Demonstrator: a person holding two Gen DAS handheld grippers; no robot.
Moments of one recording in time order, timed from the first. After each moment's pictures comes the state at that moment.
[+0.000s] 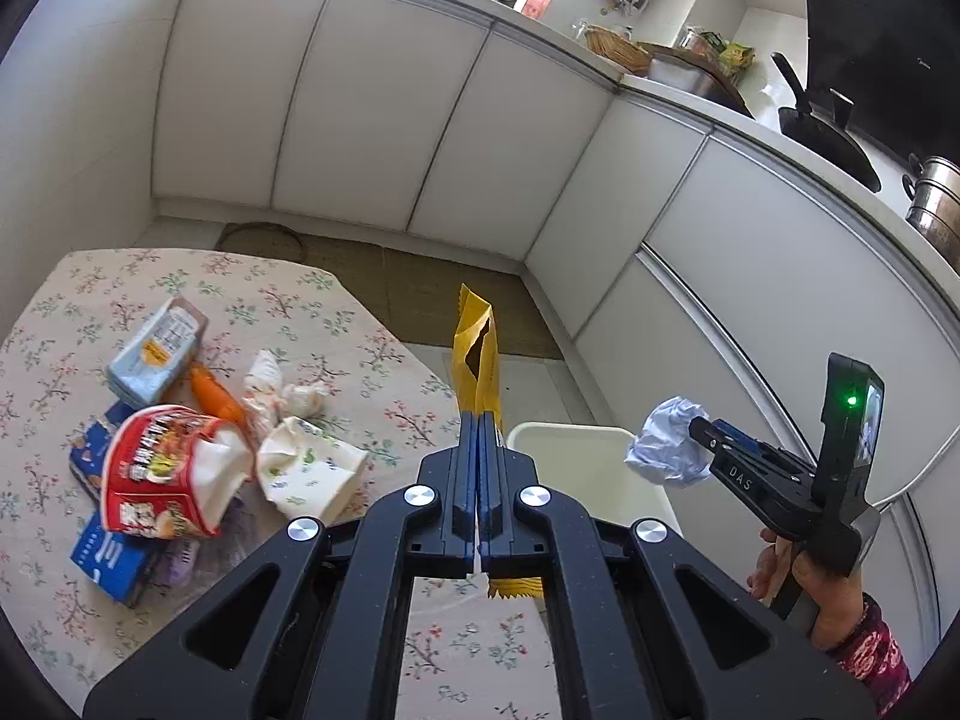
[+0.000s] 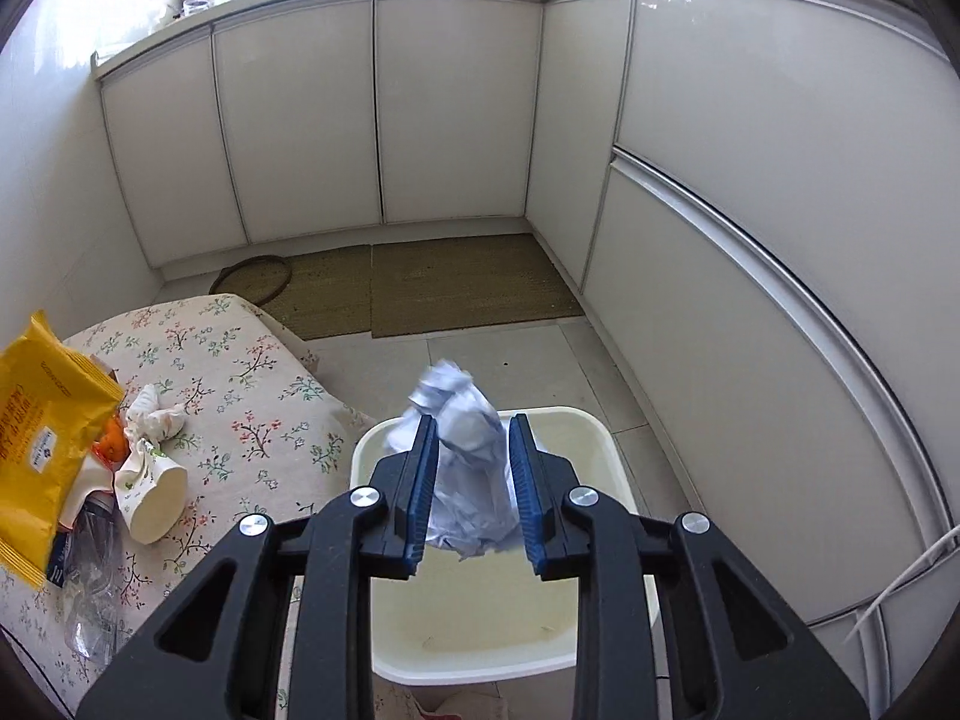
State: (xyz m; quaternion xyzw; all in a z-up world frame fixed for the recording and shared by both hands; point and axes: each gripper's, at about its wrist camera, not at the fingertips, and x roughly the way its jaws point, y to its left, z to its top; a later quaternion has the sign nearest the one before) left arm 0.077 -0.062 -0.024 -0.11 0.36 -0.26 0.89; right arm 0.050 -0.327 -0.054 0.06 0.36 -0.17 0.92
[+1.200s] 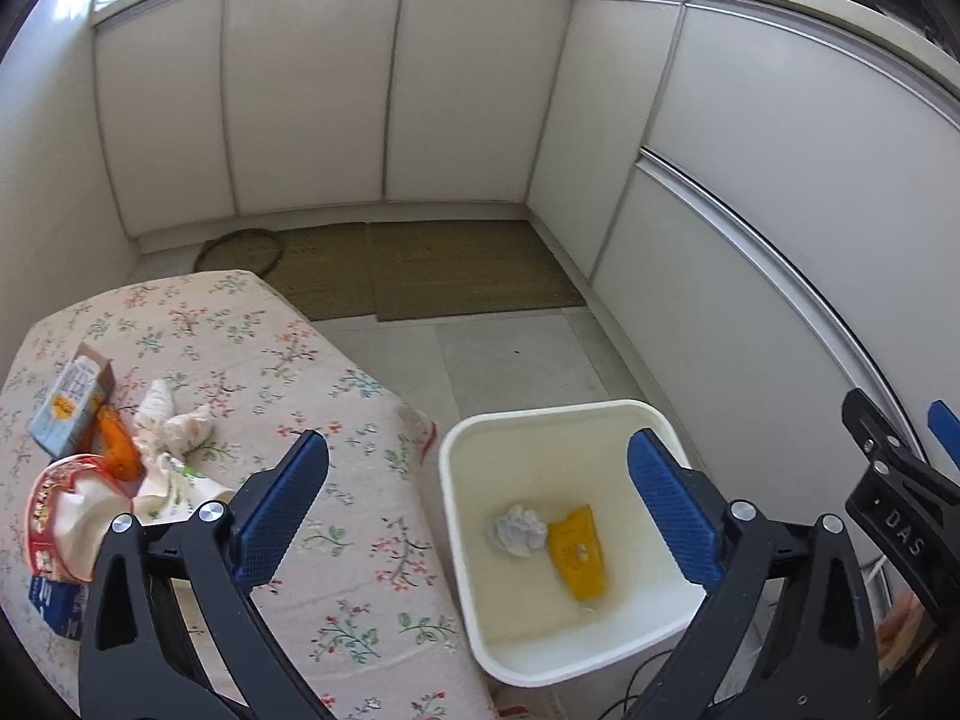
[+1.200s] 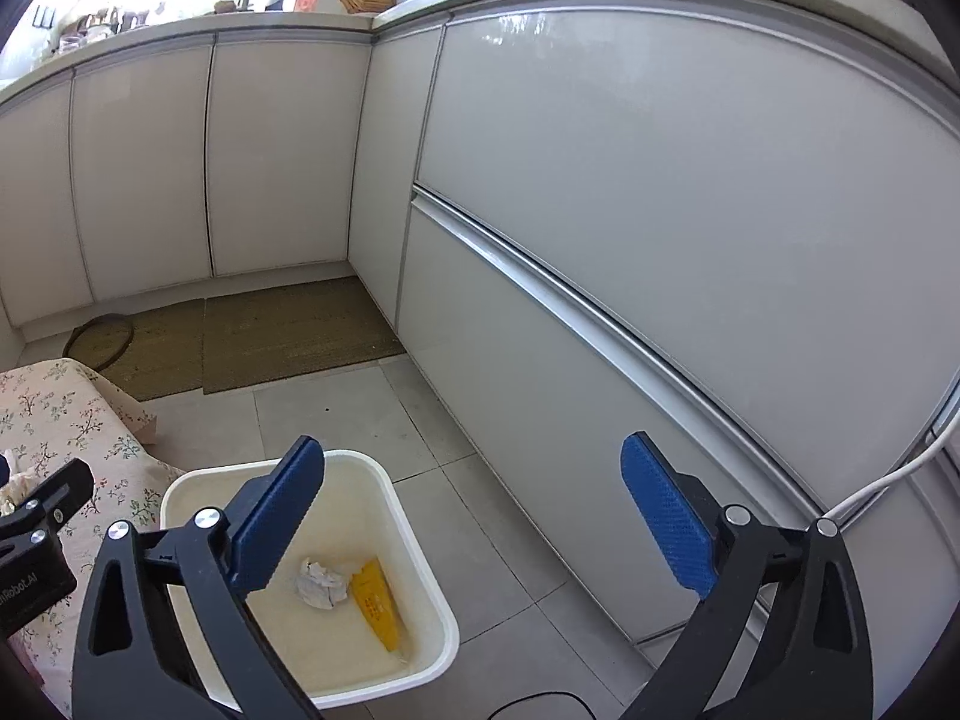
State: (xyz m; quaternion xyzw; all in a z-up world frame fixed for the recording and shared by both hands) left arm 0.112 -0.210 -0.059 0.02 0.39 -0.21 0.90; right arm 0.007 -0.385 -0.037 0.02 0.31 -0.35 0.88
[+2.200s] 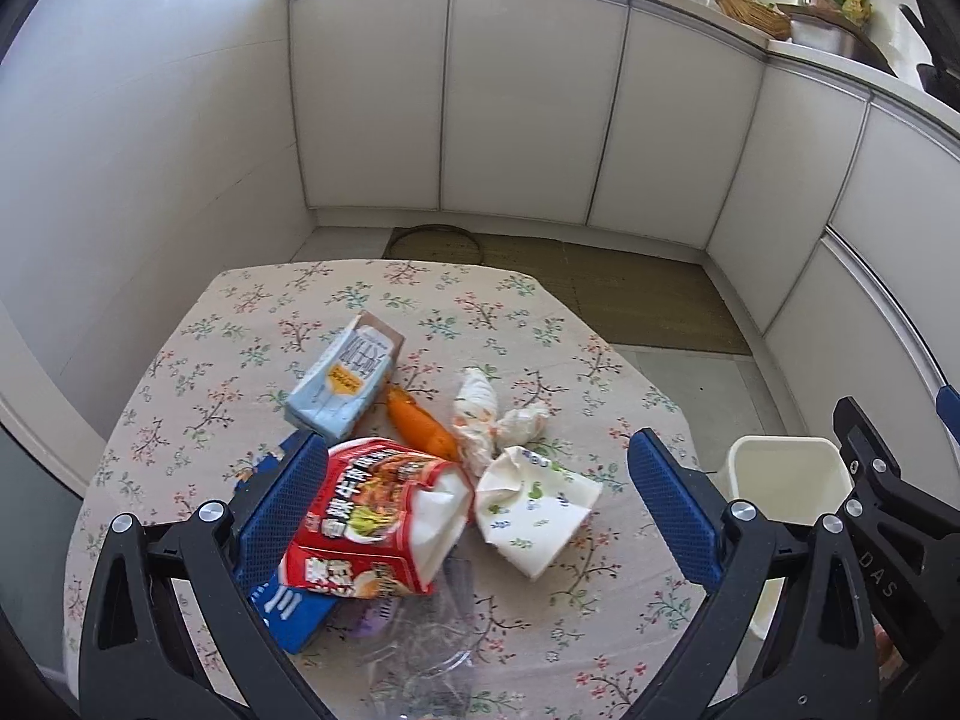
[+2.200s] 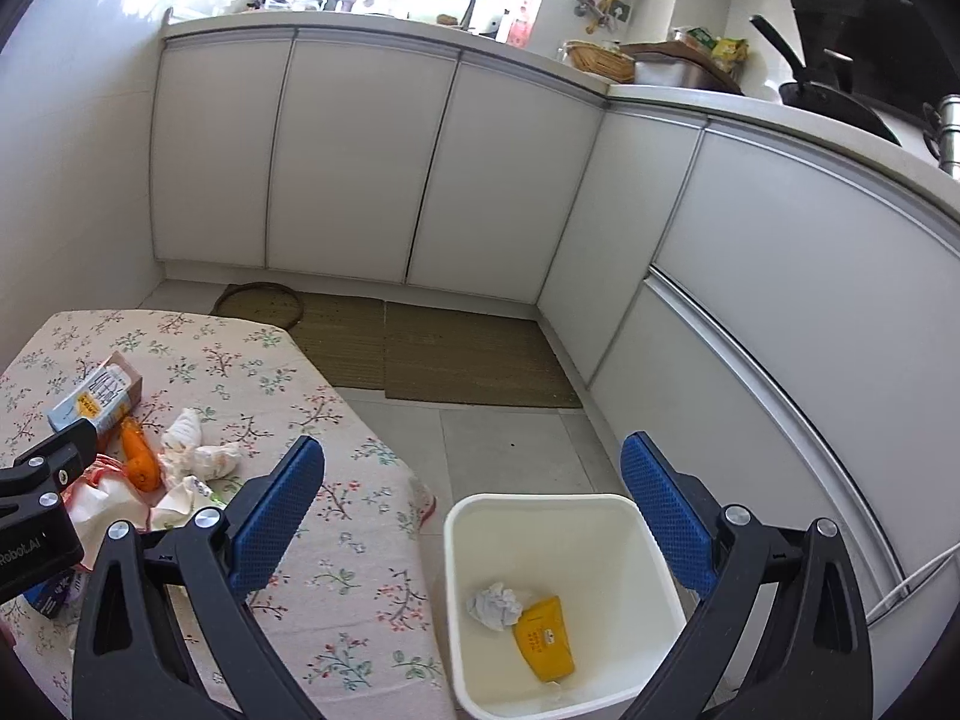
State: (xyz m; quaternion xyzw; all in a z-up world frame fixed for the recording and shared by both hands) left arm 0.127 0.000 -0.040 -0.01 0.38 -0.05 0.92; right arm 0.087 -0.174 -0.032 -0.07 0.30 -0.19 0.93
